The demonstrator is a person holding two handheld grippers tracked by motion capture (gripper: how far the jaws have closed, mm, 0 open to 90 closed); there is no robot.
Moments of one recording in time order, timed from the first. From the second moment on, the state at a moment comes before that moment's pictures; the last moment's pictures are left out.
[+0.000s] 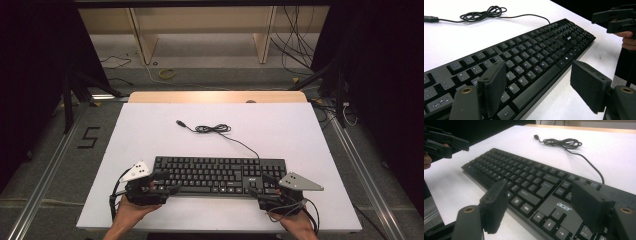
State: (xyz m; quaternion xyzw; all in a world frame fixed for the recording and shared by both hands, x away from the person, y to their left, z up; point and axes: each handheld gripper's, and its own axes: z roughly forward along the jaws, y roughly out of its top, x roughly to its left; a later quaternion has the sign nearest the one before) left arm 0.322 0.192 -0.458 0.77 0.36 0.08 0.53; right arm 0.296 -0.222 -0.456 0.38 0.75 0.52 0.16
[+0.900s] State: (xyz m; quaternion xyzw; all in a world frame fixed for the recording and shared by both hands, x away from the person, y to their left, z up) left arm 0.325 0.195 -0.459 0.76 0.37 0.08 0.52; right arm 0.304 -0.196 -0.453 0.37 0.76 0.52 0.14
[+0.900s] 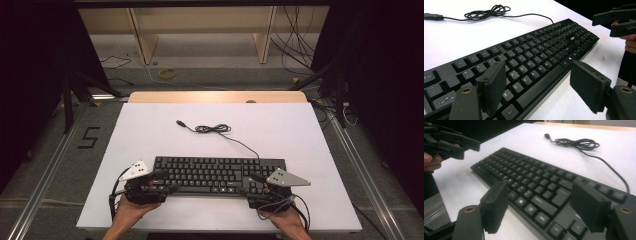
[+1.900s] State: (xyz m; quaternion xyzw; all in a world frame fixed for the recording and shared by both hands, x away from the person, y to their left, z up) left arm 0.332 0.201 -0.464 0.77 0.41 0.09 0.49; right arm 0.343 -0.122 -0.447 0.34 0.80 0.49 0.09
